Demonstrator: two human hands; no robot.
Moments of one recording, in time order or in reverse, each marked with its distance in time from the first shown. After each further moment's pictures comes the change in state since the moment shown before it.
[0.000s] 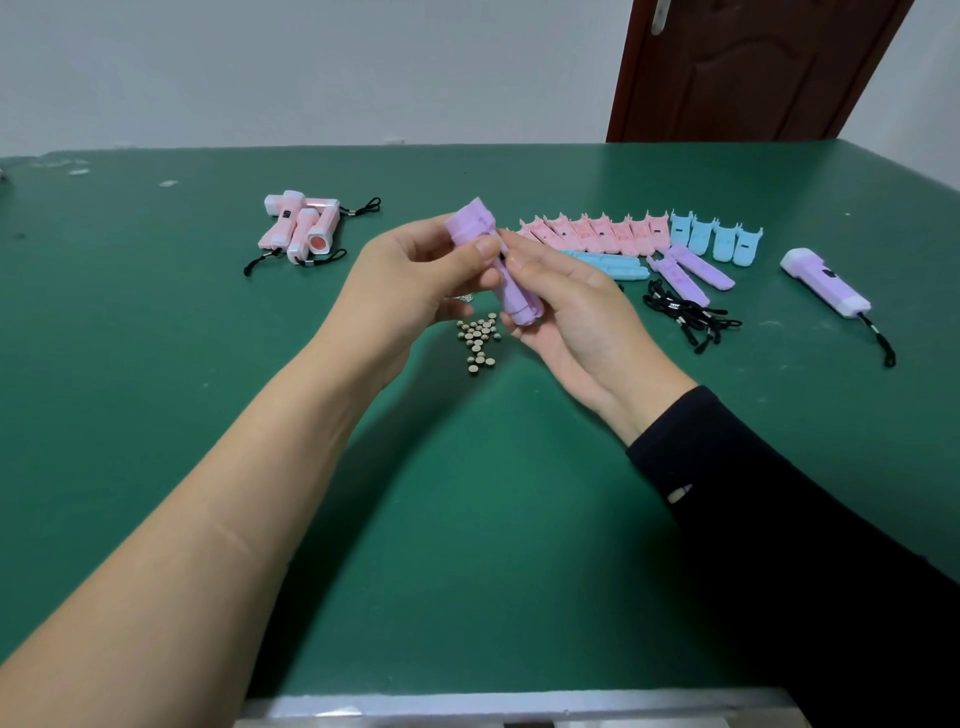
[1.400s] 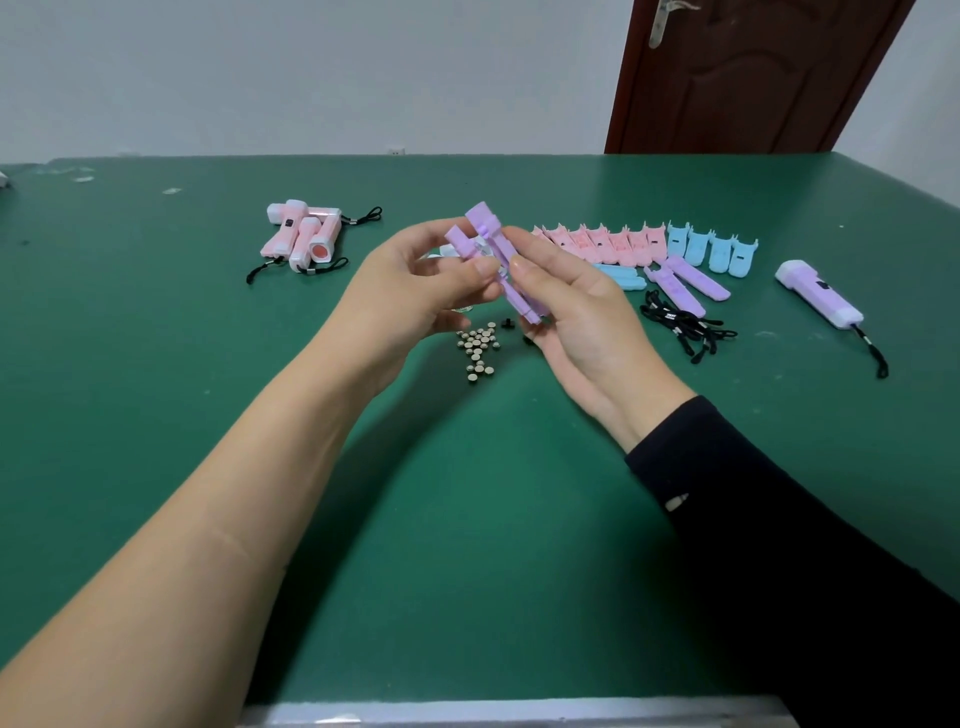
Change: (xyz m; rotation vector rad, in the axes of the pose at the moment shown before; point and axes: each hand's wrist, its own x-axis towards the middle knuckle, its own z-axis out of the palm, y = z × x) left_hand 0.000 0.002 -0.004 -0.028 -0.022 -0.032; right_hand -0.002 -0.004 0.000 -0.081 0.034 -0.089
